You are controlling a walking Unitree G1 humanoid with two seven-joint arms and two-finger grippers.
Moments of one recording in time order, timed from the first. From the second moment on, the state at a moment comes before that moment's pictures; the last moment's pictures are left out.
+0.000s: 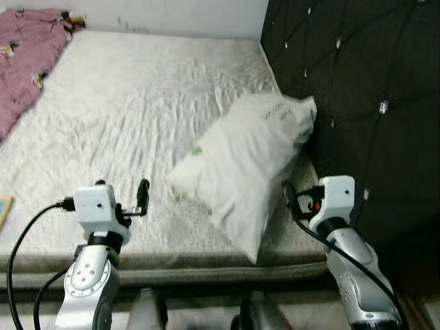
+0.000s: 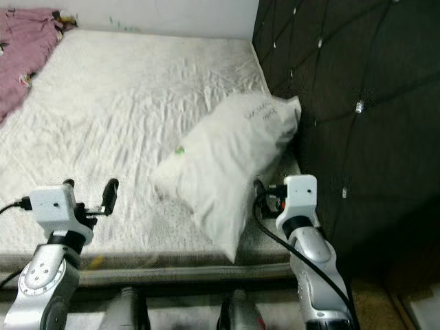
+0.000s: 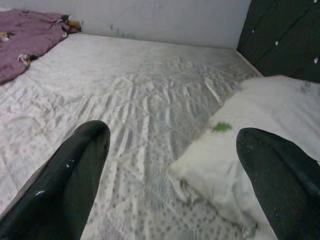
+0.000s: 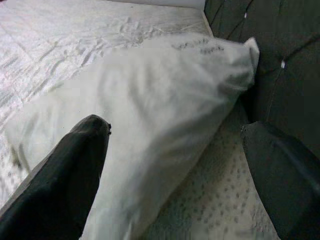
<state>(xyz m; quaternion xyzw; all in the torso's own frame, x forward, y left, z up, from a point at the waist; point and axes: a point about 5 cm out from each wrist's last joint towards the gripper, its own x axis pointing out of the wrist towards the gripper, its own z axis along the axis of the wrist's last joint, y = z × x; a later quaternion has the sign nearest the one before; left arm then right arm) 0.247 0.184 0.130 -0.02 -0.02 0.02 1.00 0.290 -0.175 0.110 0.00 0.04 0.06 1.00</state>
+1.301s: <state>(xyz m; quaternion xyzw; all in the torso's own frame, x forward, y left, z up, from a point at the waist) 0.244 0.188 0.128 -0.02 -0.02 0.02 1.00 0.297 -0.159 0.111 -0.01 0.03 0.10 0.99</state>
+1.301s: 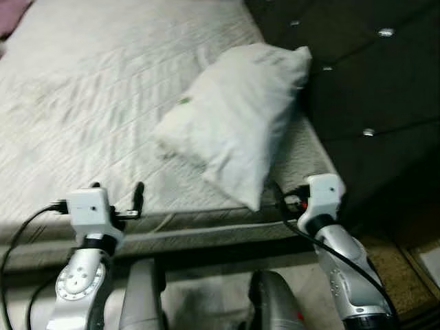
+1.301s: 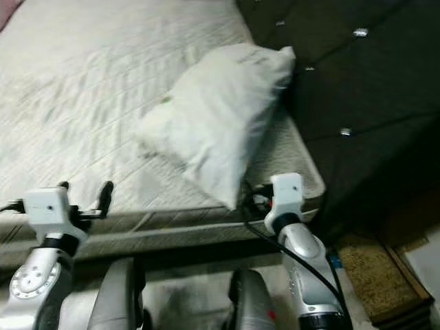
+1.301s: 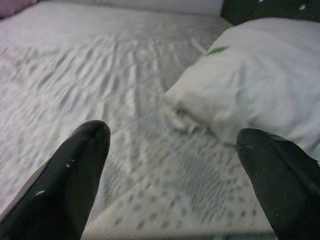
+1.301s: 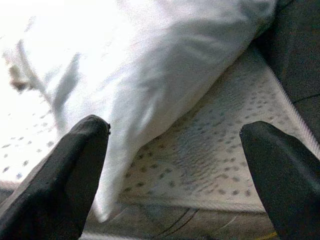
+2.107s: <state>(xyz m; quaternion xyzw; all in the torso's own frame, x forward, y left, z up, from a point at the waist) 0.248 0.177 0.129 -0.04 -0.02 0.01 1.00 0.297 -0.160 0.101 -0.03 0.06 0.13 0.99</state>
